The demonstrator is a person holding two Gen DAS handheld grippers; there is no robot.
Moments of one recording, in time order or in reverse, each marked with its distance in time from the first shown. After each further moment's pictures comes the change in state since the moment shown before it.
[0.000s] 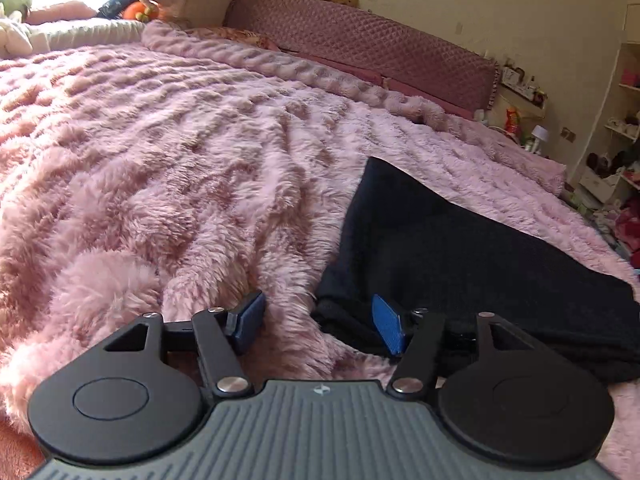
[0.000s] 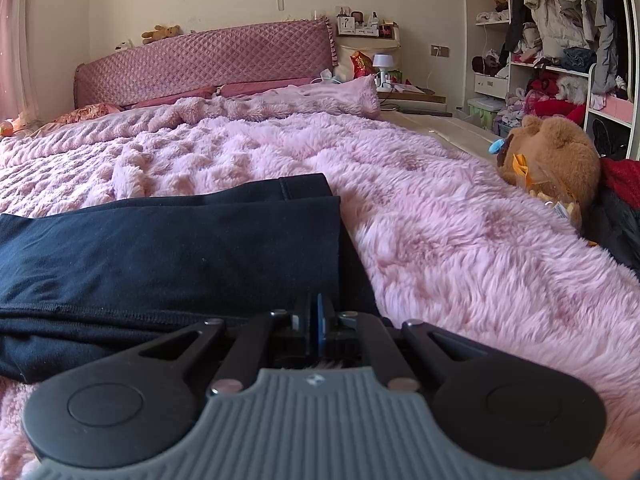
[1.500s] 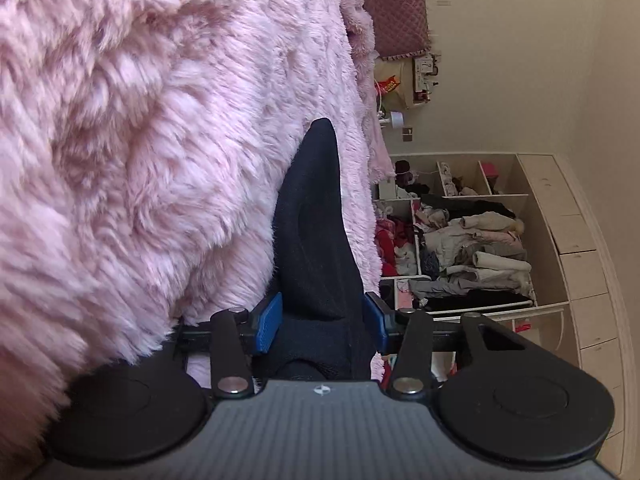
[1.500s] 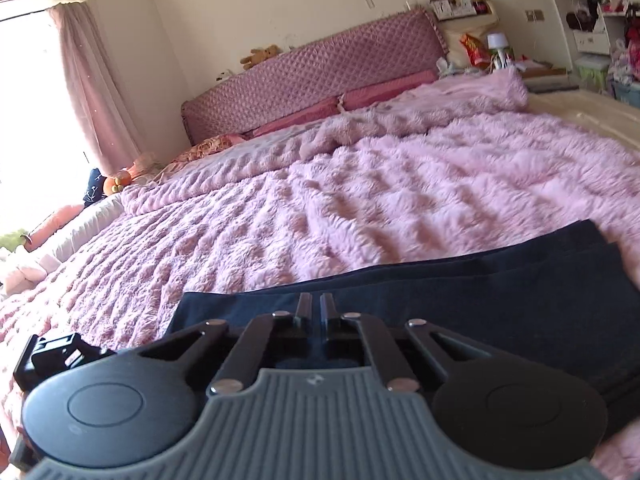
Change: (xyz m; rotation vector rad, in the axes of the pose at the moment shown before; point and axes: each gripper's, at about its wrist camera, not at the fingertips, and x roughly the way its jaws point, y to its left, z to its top) left arm 0.166 0.100 0.047 -0.642 0.501 -0.775; right arm 0.007 0.143 0.075 0.154 0.038 0.431
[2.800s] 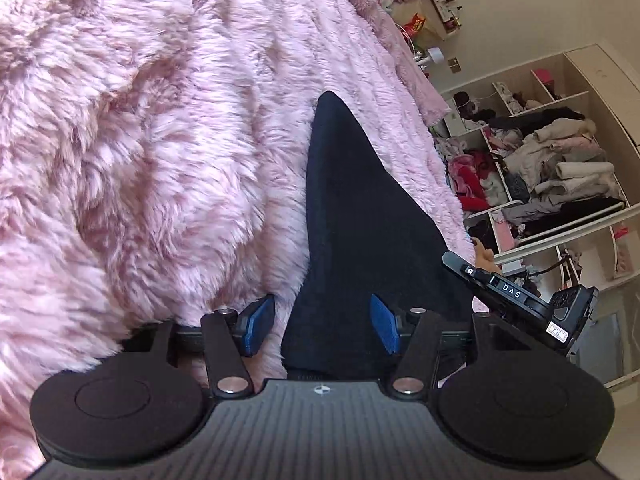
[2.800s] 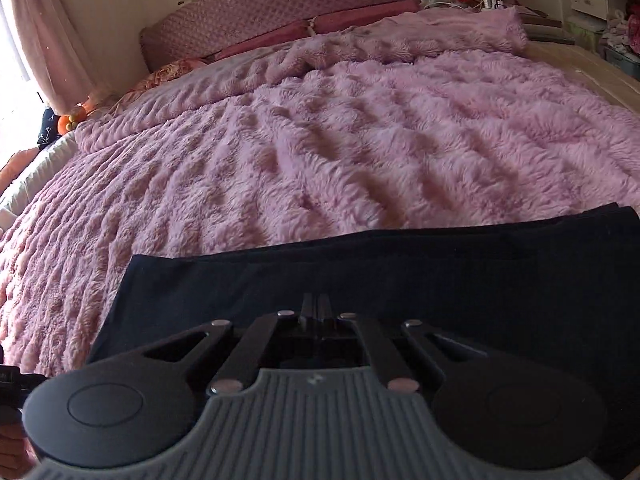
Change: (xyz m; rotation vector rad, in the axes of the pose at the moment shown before) left arm -0.006 -0.031 0.000 0.258 0.104 0.279; right arm 0.069 -0.002 0.020 -0.019 0.224 -0.130
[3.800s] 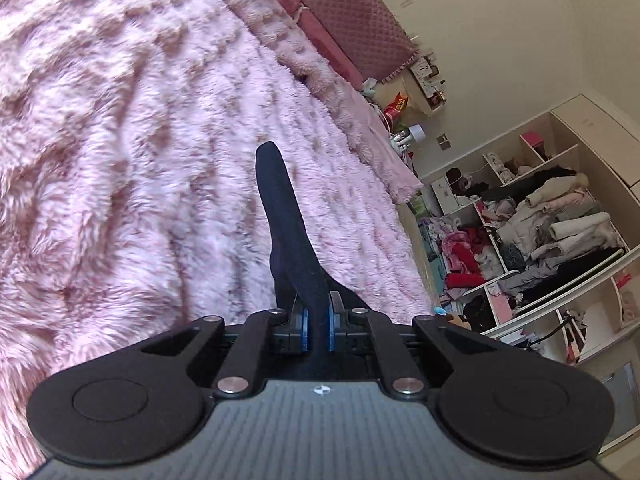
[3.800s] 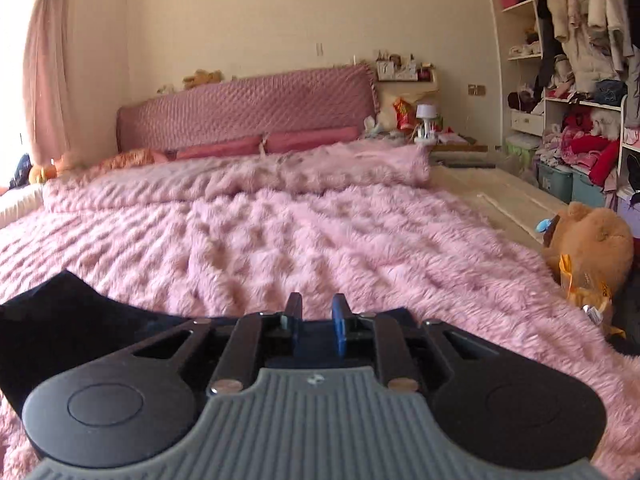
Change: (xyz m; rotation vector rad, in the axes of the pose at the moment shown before) left arm -0.024 -0.130 -0.032 0.049 -0.288 0.055; right arm -0.154 -0.092 -0.040 -0.091 -0.419 -0.146
